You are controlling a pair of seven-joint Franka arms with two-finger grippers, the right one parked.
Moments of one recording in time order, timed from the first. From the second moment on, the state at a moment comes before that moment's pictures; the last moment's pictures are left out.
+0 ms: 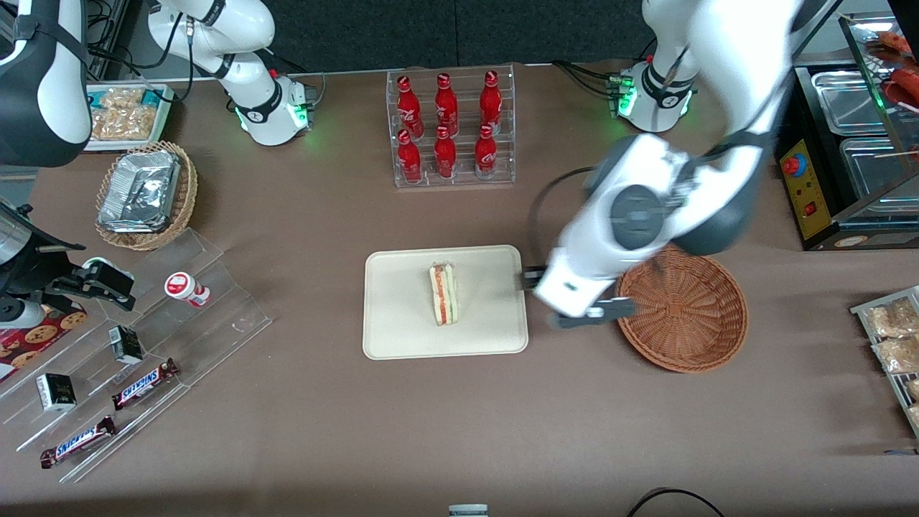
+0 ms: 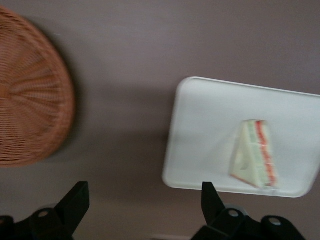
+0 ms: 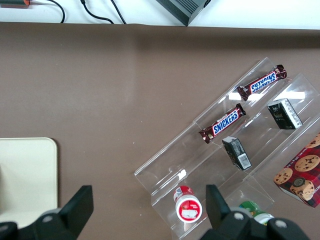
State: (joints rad) arm -0.11 0.42 -0.38 -1.48 0.01 1.76 -0.64
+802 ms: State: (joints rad) arm 0.28 -0.07 -0.36 -1.79 -0.05 1.55 -0.16
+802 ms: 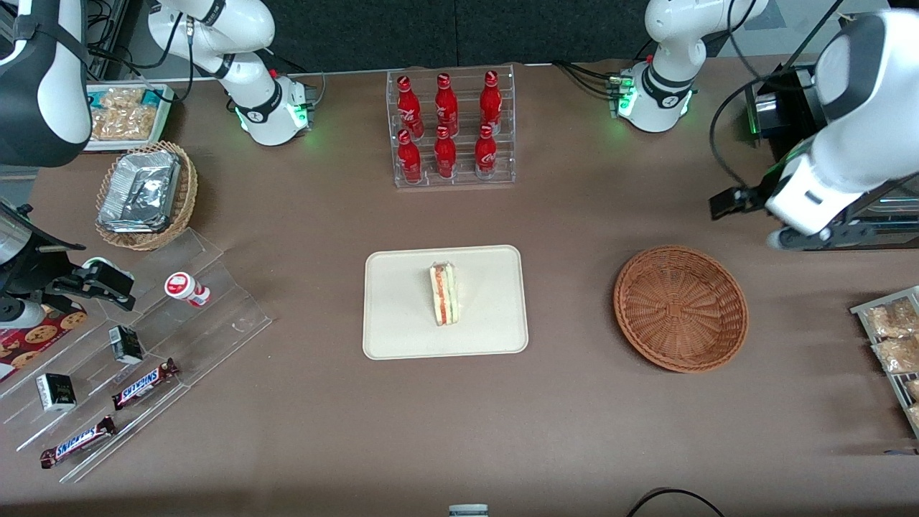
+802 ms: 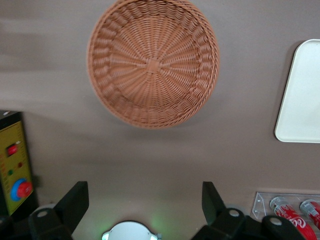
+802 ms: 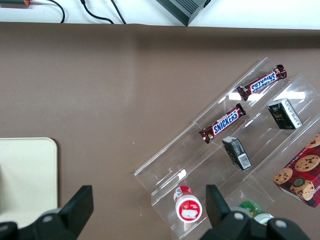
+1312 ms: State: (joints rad) arm 0.28 -0.08 -0.32 -1.55 -0.05 1.40 -0.16
